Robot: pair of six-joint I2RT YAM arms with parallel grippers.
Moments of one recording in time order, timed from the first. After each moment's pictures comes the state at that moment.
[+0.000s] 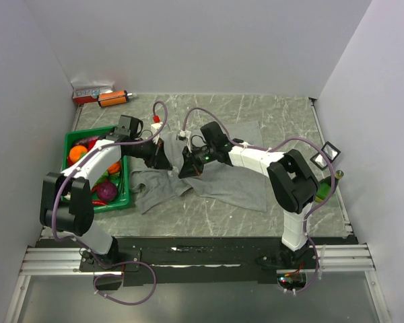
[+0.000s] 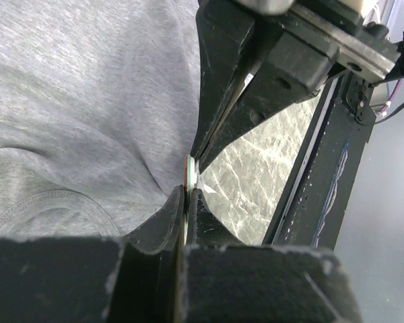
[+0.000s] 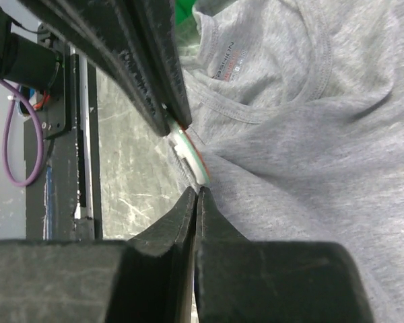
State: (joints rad) left arm -0.22 1.57 1.14 -0.60 0.93 0.28; right arm 0.64 1.91 1.29 -0.15 -0.88 -0.10
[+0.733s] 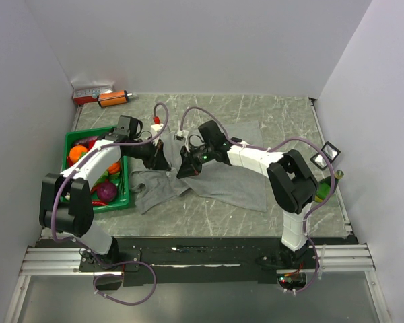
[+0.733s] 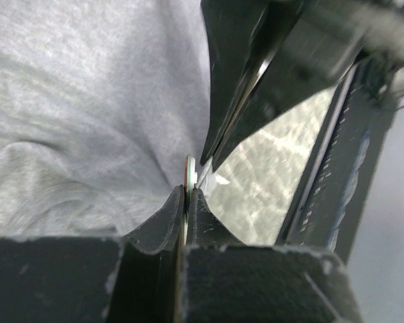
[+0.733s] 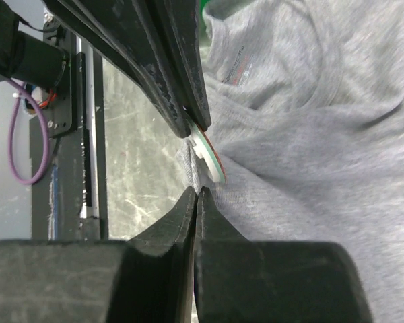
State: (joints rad) left arm -0.21 1.57 1.14 -0.62 0.91 0.35; right arm 0.66 1.91 1.32 -0.17 -0.88 -0.10
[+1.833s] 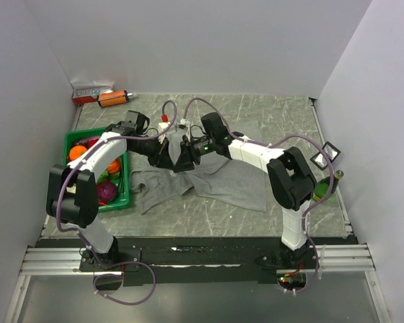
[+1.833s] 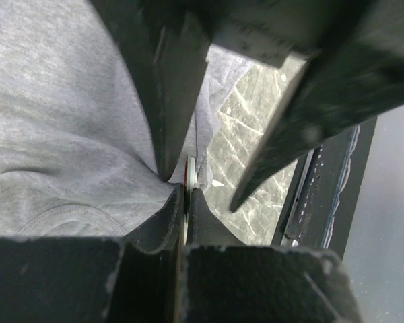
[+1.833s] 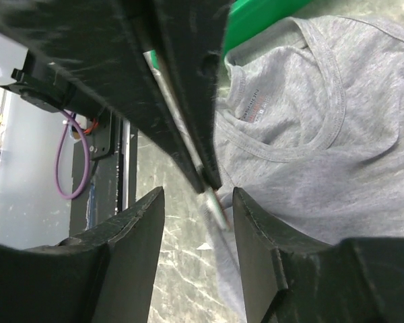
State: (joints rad) left arm -0.26 1.66 1.26 -0.75 0.92 0.46; right arm 0.62 1.95 1.40 -0.11 -1.01 0.02
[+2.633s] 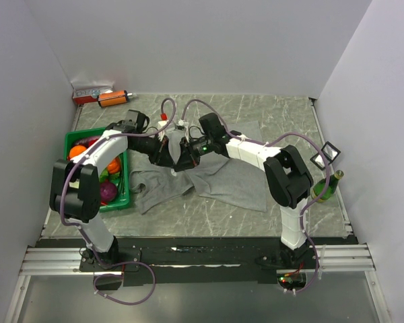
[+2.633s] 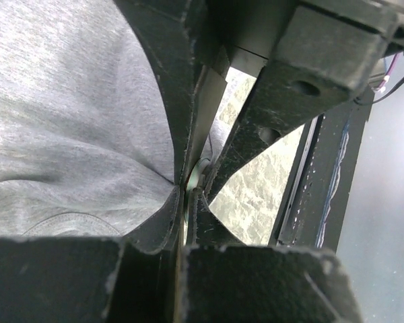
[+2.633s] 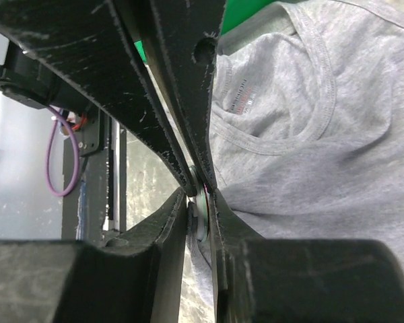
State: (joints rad) left arm -0.24 1.71 1.28 -0.73 0.97 0.43; right arm 0.62 1.99 1.44 -0.17 -0.98 -0.02
